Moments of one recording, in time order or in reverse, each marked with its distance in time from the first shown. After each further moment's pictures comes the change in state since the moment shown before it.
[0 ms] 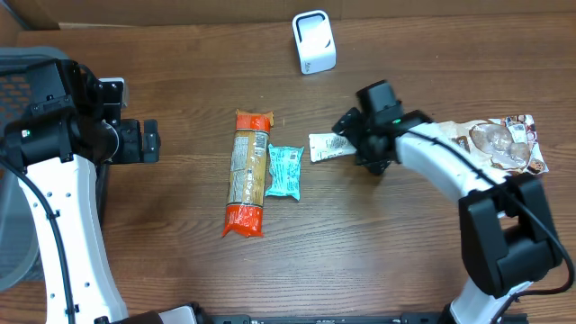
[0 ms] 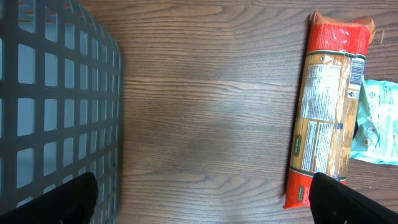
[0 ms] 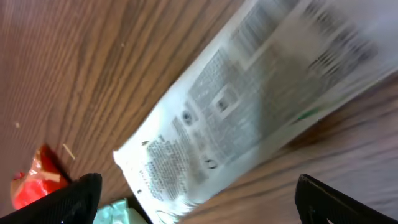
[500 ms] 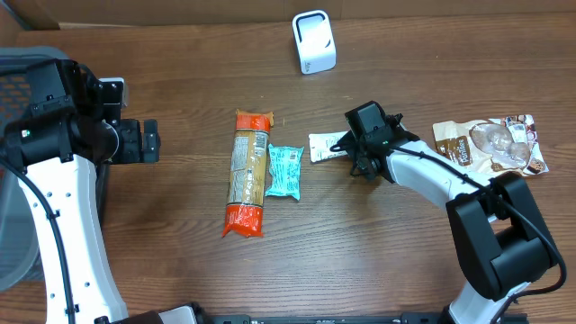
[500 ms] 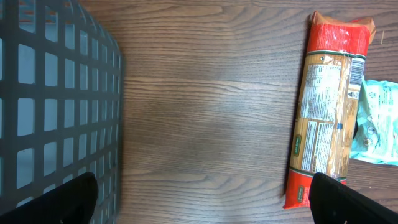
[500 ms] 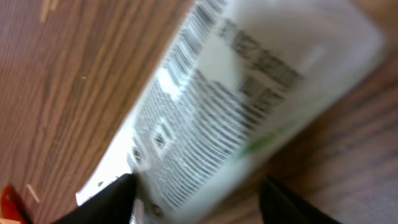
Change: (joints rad) left arm 0.000 0.000 0.000 0.000 0.000 0.000; right arm 0.041 0.000 -0.137 0.175 0.169 0.054
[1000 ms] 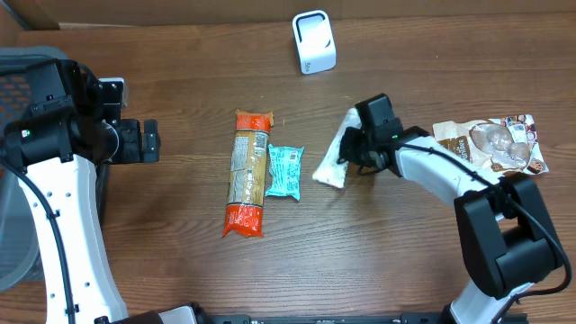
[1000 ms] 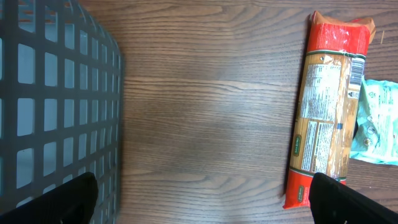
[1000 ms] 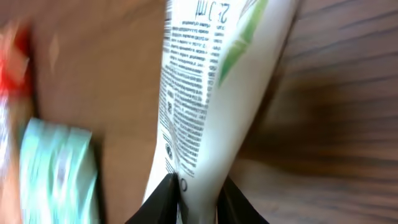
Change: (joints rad) left arm 0.000 0.000 0.000 0.000 0.000 0.000; right arm -0.062 -0.005 0.027 -0.022 -0.339 -0.707
